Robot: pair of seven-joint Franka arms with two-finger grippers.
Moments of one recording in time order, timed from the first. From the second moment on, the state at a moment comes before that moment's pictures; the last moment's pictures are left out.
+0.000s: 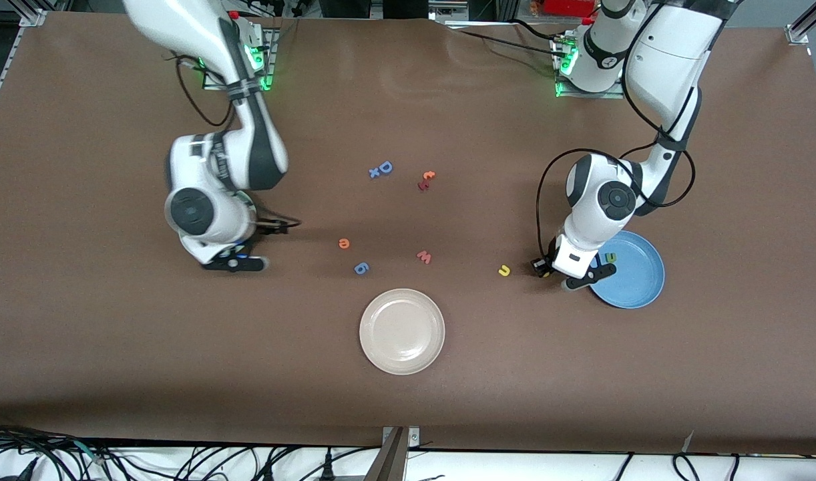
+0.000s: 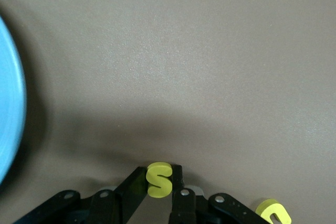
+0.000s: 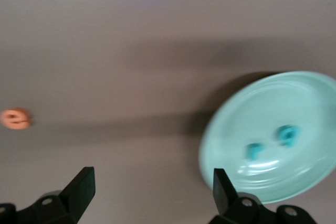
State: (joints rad) left arm -0.25 0.57 -0.03 -2.04 -0.12 2.74 -0.55; right arm 0.88 0.54 -0.55 -1.77 0.28 1.98 0.26
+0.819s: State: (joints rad) left arm -0.25 0.48 0.09 -2.02 -0.12 2.63 -0.09; right arm 0.94 0.69 -0.44 -1.77 0.43 2.34 0.49
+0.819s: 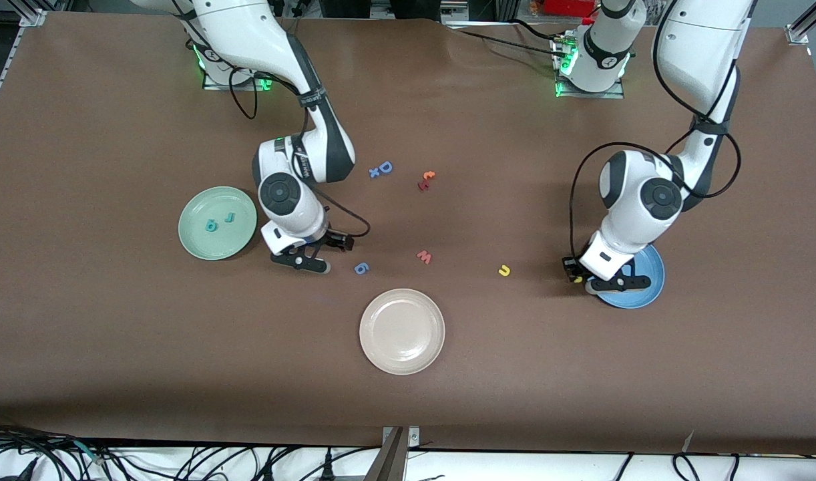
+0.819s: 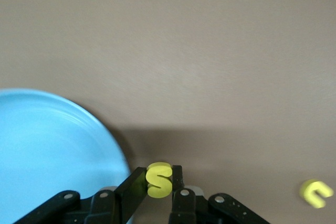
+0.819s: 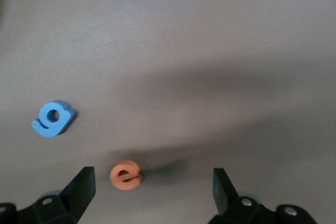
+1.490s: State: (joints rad) left arm -0.20 0.48 0.13 -2.05 -0.12 2.62 0.23; right arm 0.97 0.74 -0.44 -1.77 0.43 2.40 0.50
